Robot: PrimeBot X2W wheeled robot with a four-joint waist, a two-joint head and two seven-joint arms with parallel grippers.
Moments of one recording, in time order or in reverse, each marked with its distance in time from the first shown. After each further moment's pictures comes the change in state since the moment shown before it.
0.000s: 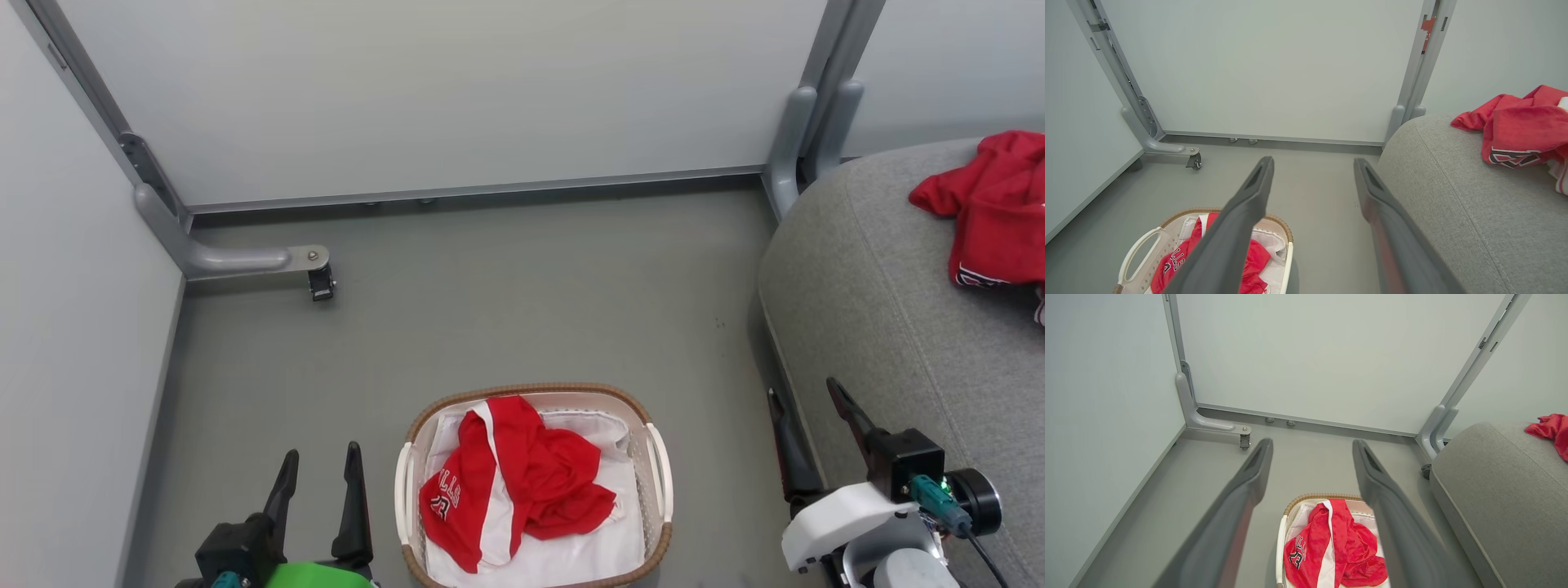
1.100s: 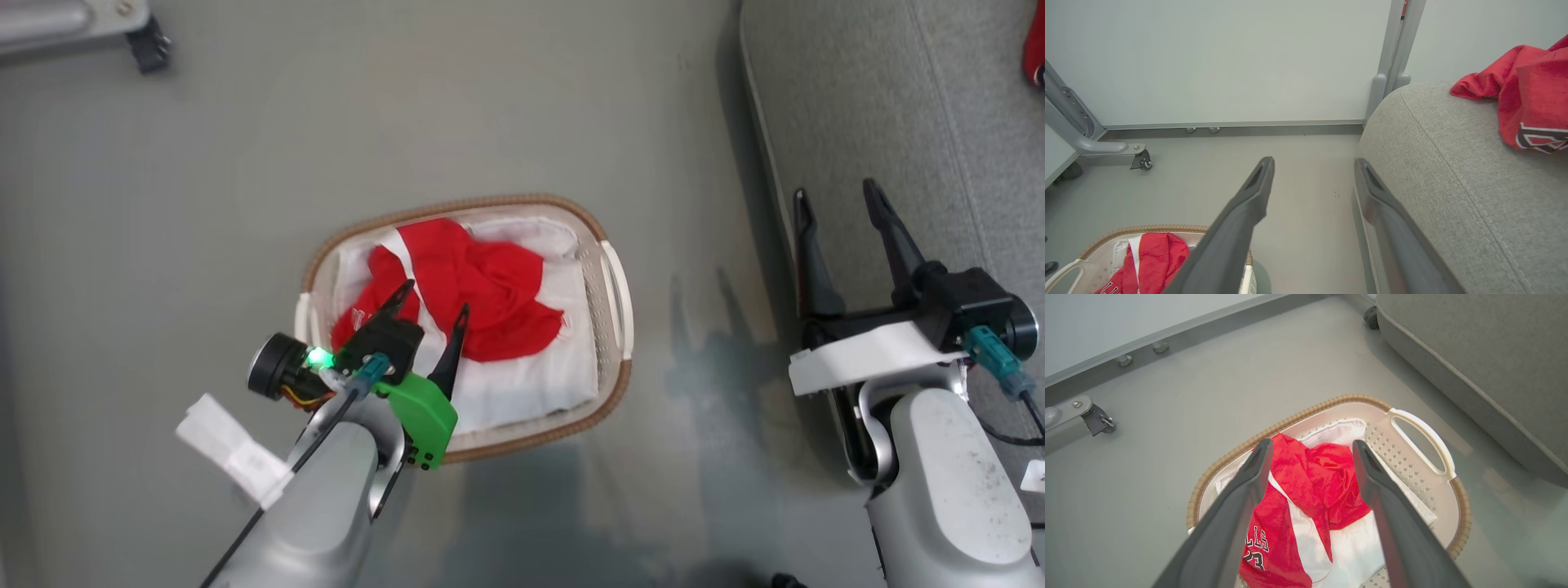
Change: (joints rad) left arm -0.611 -0.004 -0.293 0.548 0.217 -0.080 0.007; right arm -0.271 -0.001 -0.031 -0.117 0.030 0.000 0.000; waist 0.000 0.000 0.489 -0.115
